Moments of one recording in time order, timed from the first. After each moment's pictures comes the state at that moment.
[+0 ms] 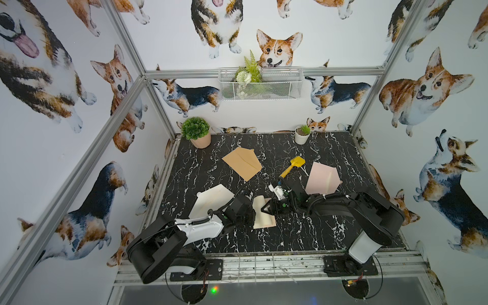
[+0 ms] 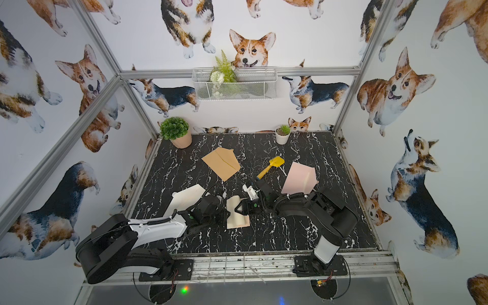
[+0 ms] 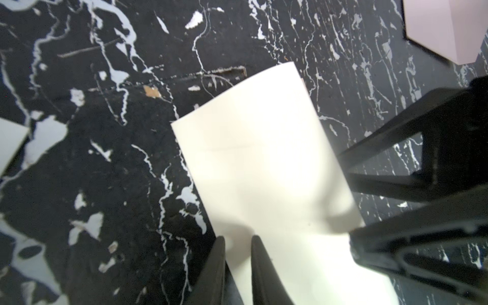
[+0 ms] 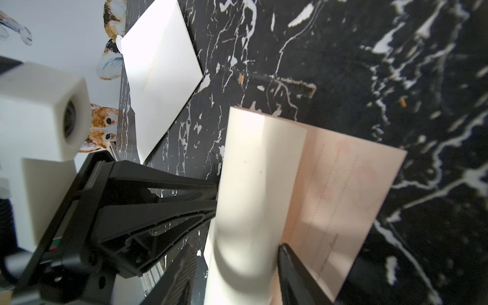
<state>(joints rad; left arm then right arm) -0.81 1.36 0.42 0.05 0.04 -0.58 0.81 1.67 0.68 0.21 -0.50 0.71</state>
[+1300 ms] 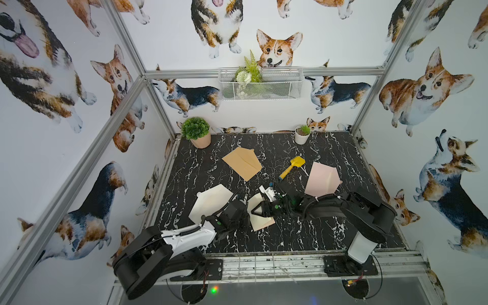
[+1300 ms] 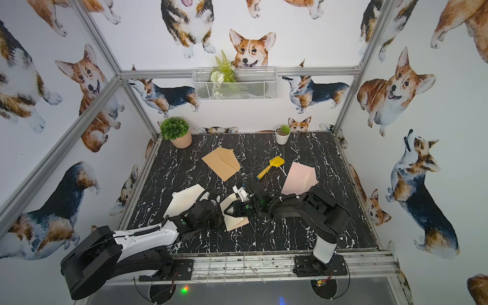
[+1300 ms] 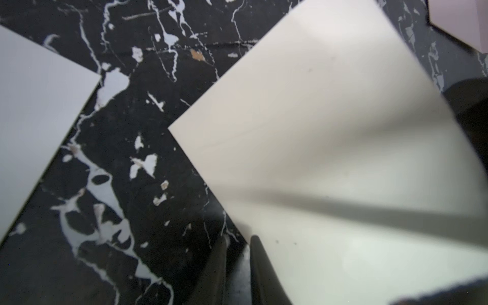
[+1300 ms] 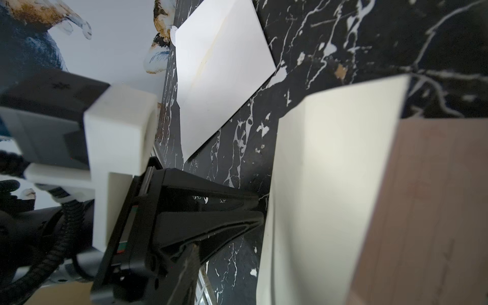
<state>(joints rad) -0.81 1.20 0.34 -0.03 -0.02 -0.59 0.91 1.73 0.72 0.38 -0.55 0.82</state>
